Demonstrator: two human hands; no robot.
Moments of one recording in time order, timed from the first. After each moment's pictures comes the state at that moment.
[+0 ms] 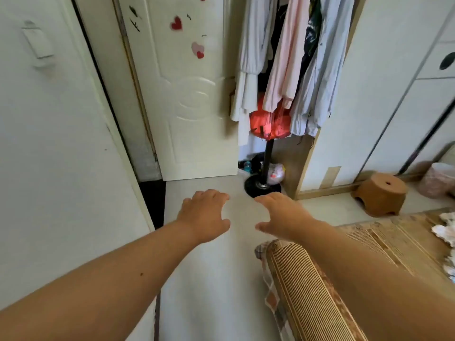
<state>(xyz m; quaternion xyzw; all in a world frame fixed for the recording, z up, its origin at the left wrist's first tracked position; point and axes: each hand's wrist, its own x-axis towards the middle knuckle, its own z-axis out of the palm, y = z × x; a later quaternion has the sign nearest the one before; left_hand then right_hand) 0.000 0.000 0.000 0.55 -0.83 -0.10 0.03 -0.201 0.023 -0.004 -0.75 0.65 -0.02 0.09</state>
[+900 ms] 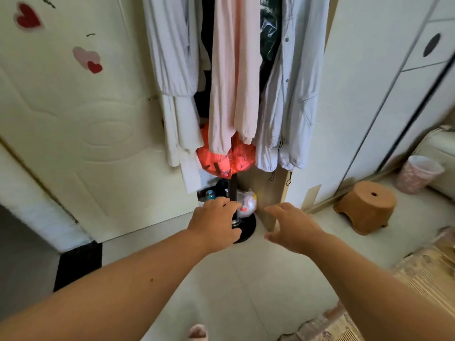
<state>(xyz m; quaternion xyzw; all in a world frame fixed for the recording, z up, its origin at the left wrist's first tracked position) -0.267 -0.491 -0.021 0.44 -0.89 -0.12 0.01 -0.452 -0.414 -0.027 -0.62 0.77 -0.03 0.16</state>
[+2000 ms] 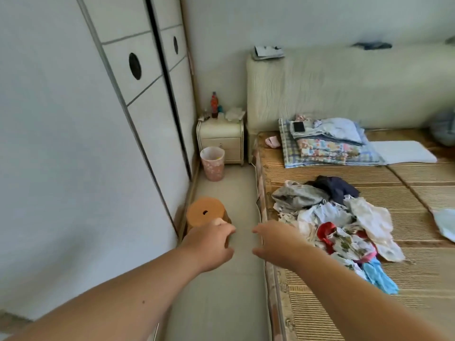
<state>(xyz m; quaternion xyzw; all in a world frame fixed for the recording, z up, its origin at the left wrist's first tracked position) -0.939 -0.599 -0.041 -0.08 -0.98 -0.14 -0.13 -0.962 -0.413 -0.041 -0.17 0.97 -0.10 0.17</state>
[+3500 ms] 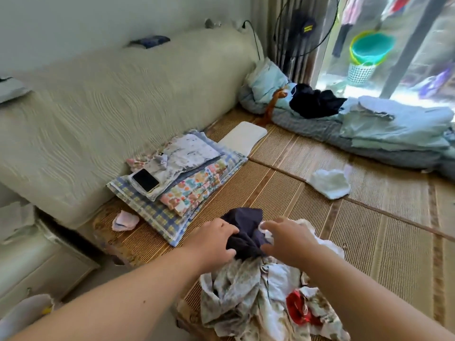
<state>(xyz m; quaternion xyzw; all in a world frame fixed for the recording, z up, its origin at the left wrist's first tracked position) -1.562 -0.304 -0.083 -0.56 -0.80 -0.01 -0.23 -1.408 -0.171 -0.091 0.32 0.93 -0.14 0.12</state>
